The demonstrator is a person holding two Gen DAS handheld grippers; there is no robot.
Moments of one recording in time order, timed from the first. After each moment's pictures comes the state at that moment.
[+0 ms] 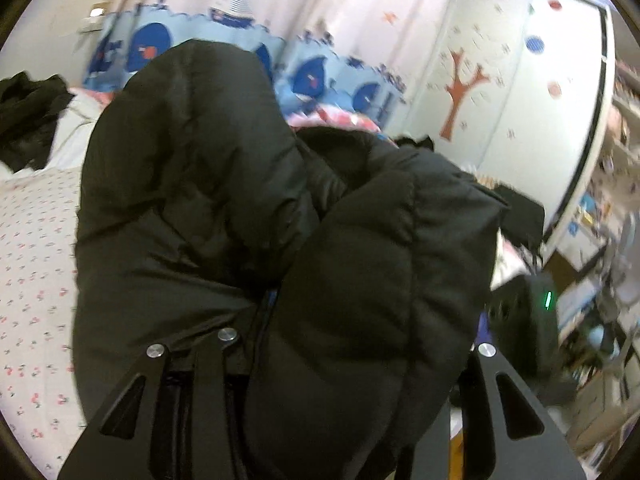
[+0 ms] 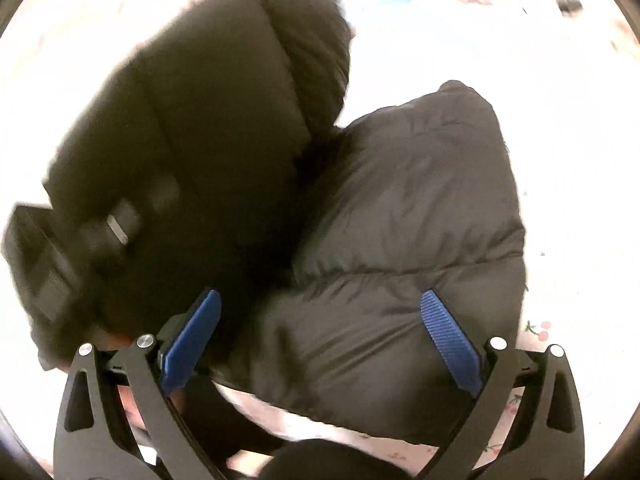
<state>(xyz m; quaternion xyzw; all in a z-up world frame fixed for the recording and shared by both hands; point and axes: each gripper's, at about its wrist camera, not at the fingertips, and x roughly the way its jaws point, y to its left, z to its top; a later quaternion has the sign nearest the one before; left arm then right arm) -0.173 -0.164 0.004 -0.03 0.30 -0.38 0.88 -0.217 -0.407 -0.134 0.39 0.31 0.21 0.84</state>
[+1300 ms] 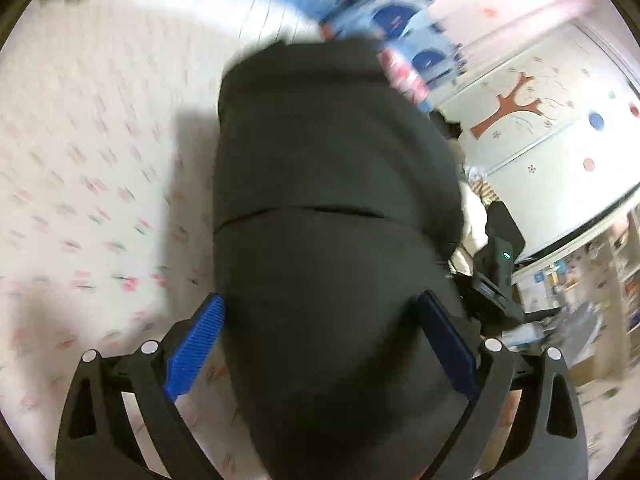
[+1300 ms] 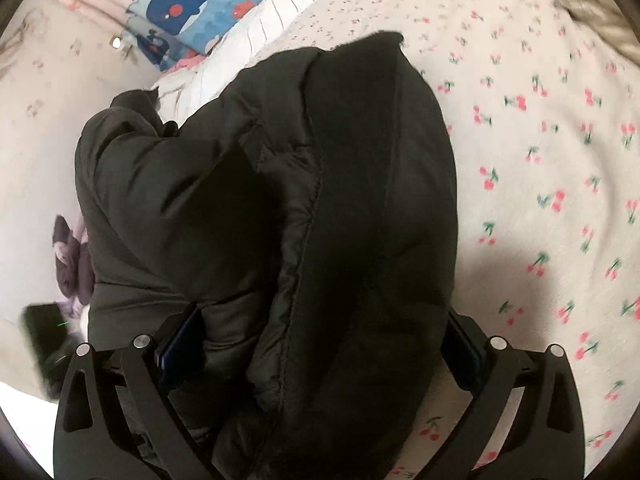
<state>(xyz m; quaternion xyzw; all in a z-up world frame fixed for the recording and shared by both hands) -0.053 -0.047 -0.082 -0.20 0.50 -0.38 0.75 -0.123 -0.437 -0.136 0.35 0.45 0.07 0.82</state>
